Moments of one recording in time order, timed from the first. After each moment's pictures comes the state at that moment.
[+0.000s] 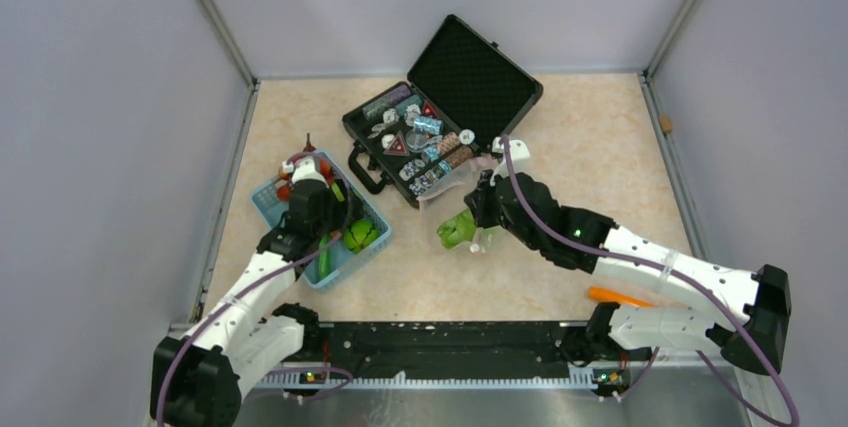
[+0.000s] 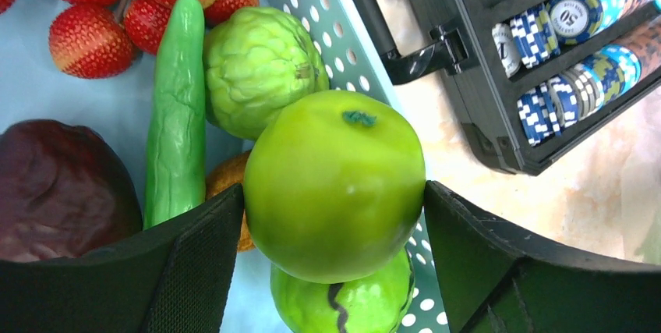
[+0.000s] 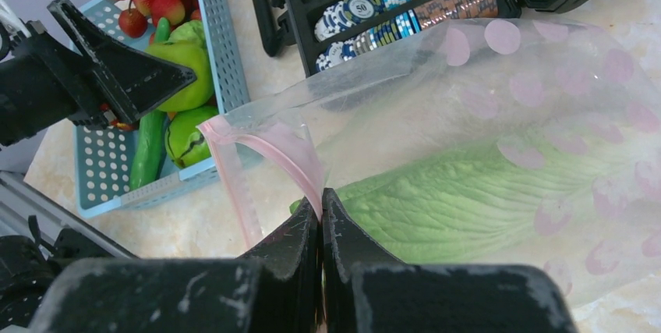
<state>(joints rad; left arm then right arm) -0.28 0.91 0.50 -0.19 -0.16 -0.57 1.04 1.07 0.94 -0.31 0.43 0.56</state>
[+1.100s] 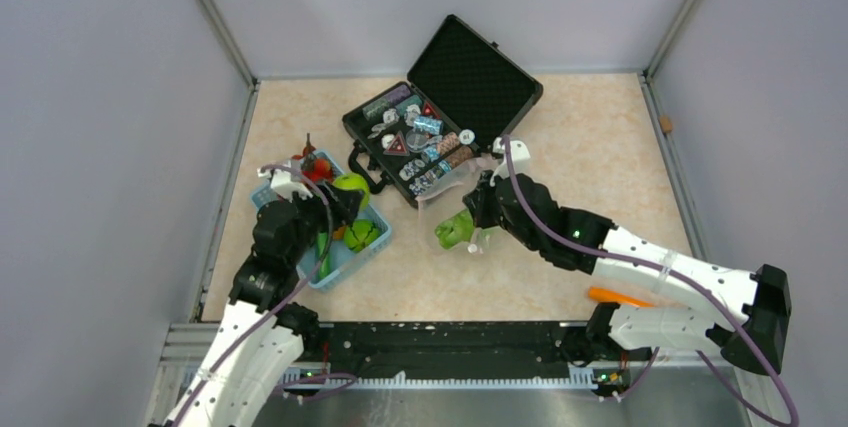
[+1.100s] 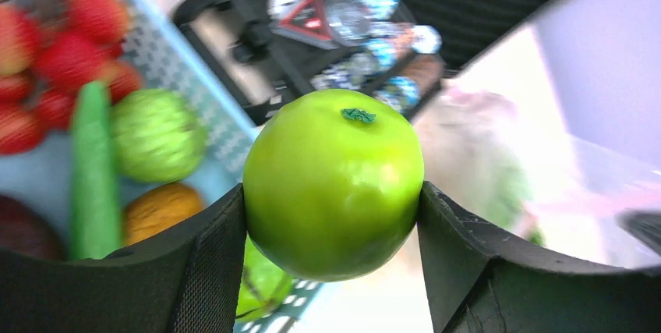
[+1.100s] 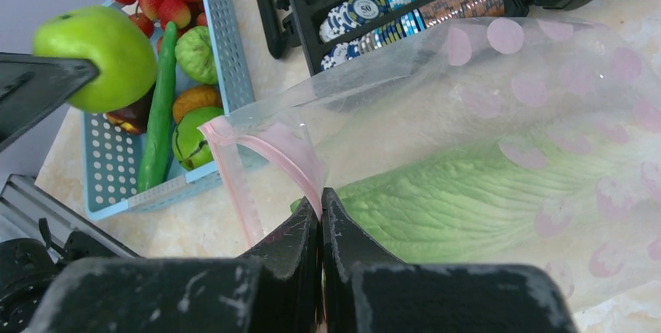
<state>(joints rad) -0.28 0.54 0.50 -0.24 -0.02 -0.59 1.04 1.07 0.93 -0.29 0.43 0.57</state>
